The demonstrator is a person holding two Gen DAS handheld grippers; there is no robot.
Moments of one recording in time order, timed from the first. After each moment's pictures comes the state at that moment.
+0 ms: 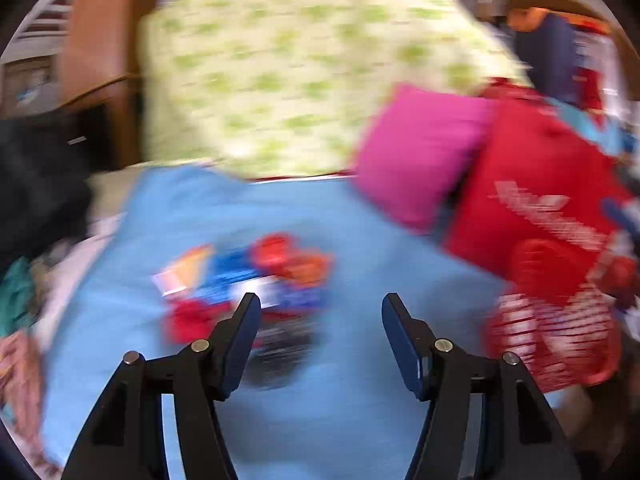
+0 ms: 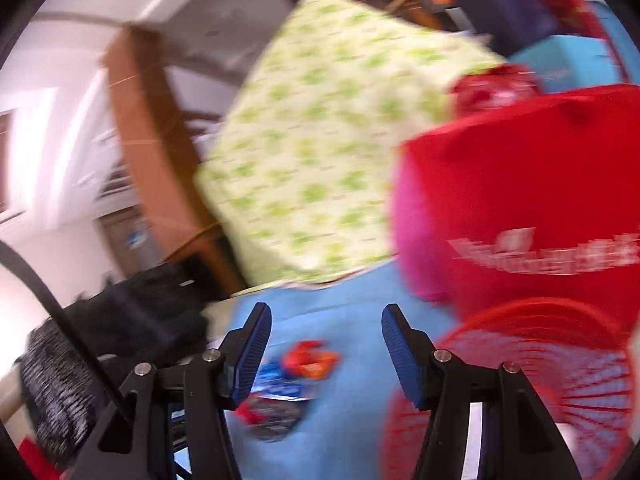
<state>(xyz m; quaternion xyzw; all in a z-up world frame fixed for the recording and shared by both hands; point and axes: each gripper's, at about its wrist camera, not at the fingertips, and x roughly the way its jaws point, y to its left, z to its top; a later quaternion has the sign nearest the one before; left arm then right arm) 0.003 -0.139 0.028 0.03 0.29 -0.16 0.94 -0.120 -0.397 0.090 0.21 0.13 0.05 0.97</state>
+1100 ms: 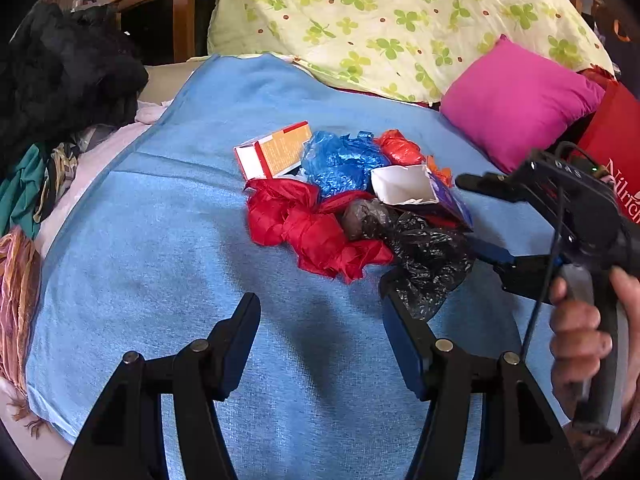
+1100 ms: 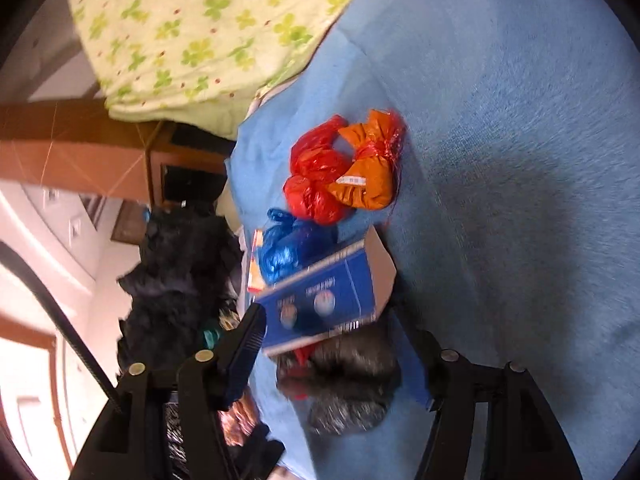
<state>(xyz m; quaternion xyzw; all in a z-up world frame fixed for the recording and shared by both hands) 0.059 -0.063 -0.068 -0.02 0.42 -0.11 0.90 0.125 -0.321 -0.149 0.50 0.43 0.12 0.74</state>
